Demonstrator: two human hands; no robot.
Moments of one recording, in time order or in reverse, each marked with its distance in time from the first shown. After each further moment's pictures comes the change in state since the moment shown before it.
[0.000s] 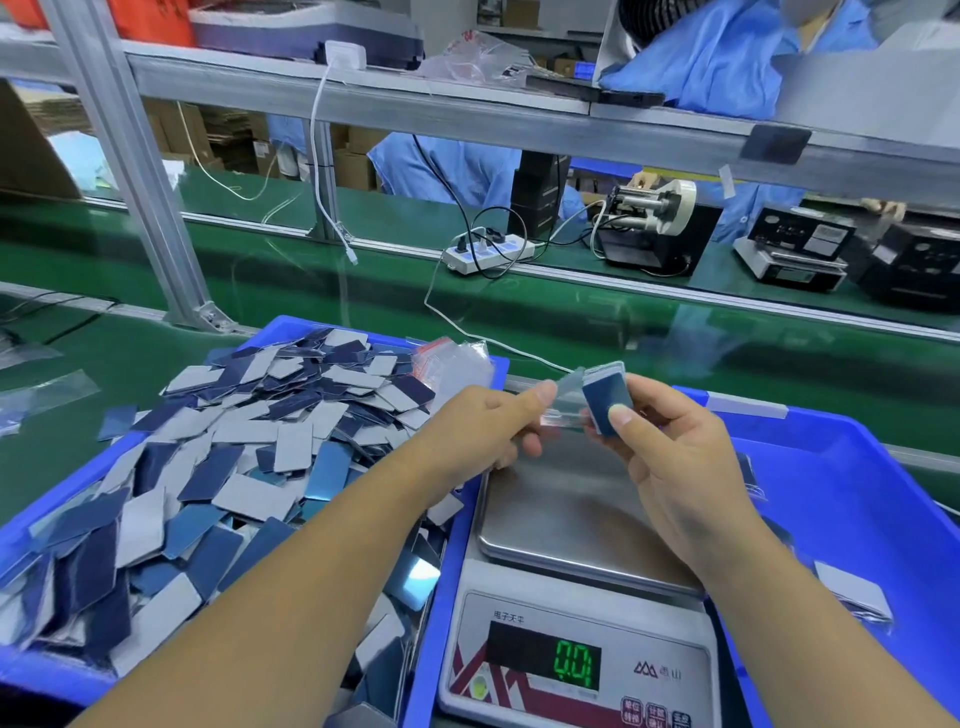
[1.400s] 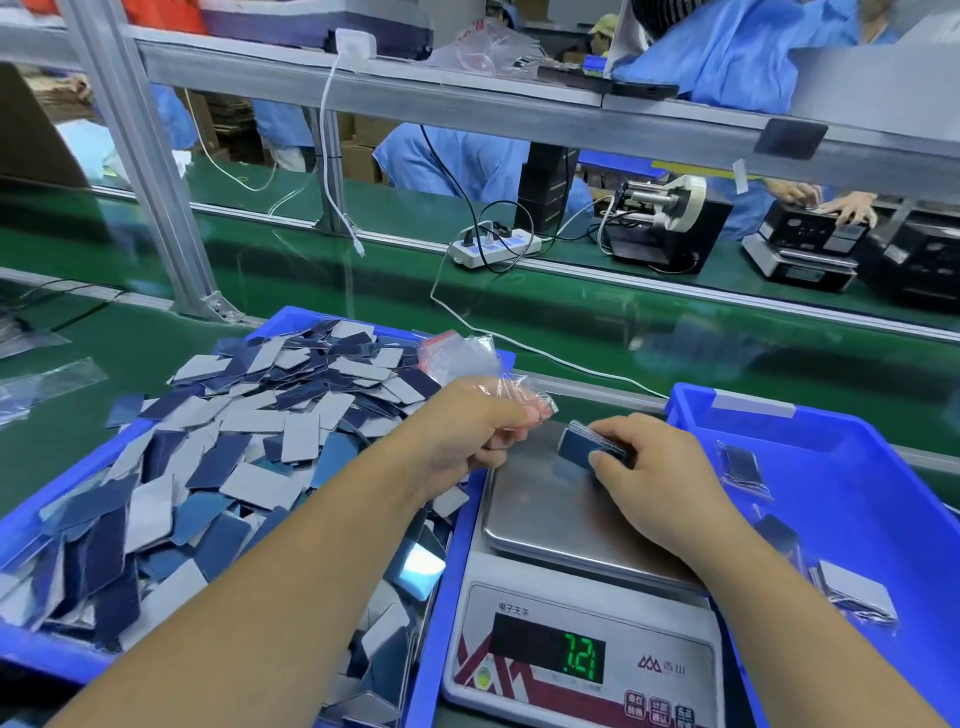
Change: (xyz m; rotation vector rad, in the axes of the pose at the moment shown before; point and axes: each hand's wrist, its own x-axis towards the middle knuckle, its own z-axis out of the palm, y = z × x) left_hand 0.001 -0.007 -0.006 -0.412 -0.001 -0.096; right_hand 0.001 0.009 -0.007 -1.158 -0.144 0.009
